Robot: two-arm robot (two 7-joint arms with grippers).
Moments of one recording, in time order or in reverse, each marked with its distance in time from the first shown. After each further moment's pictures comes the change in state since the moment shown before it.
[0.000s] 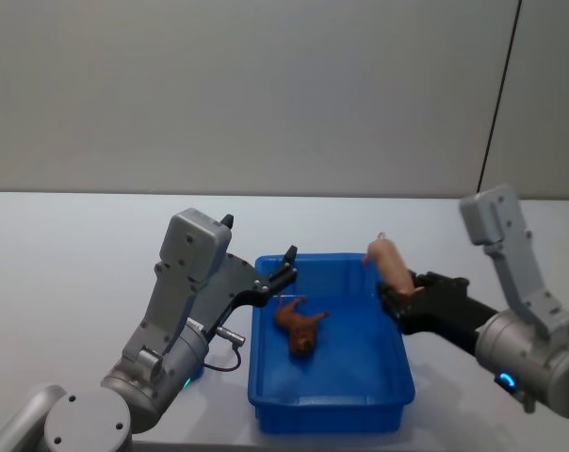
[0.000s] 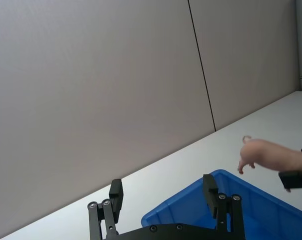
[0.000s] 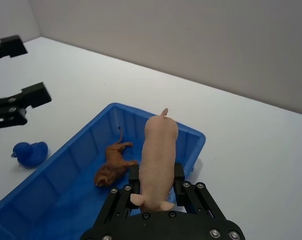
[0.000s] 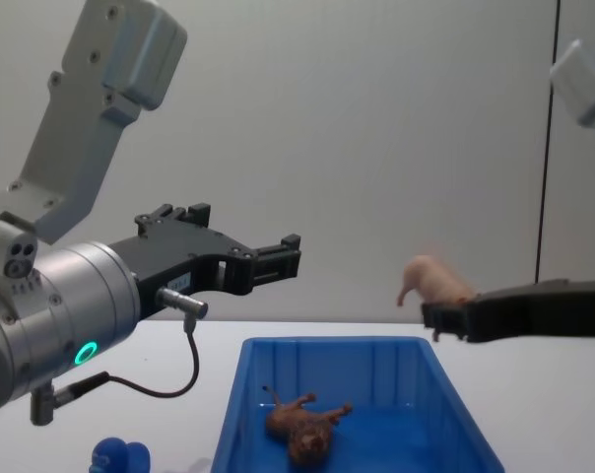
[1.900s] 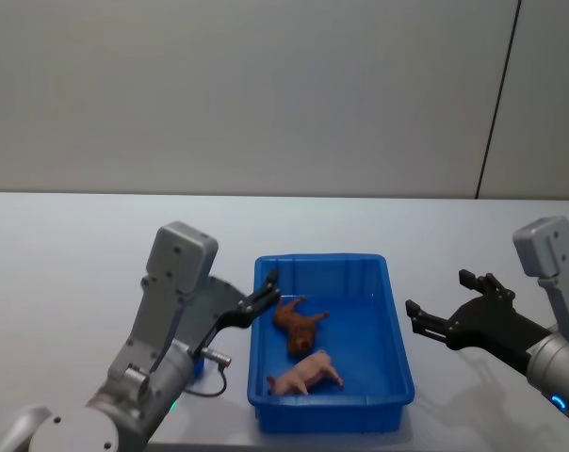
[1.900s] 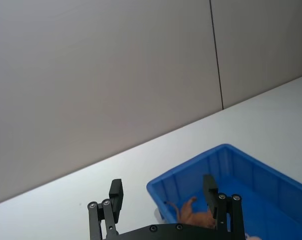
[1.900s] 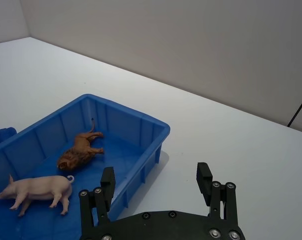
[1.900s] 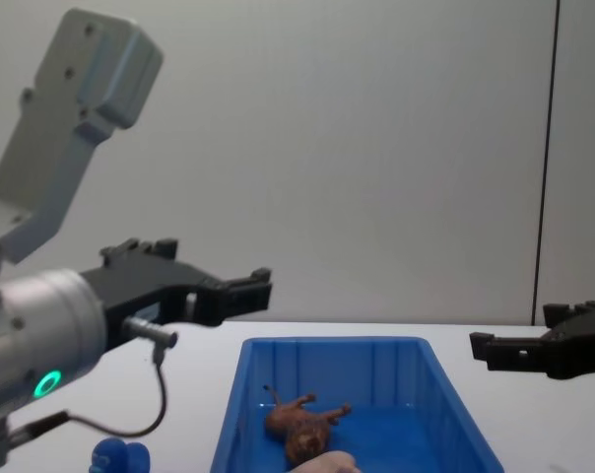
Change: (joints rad) left arm 0.067 0.039 -0.007 -0.085 -0.045 0.106 0.073; right arm -0.055 0.112 0.045 0.069 0.018 -0.235 0.054
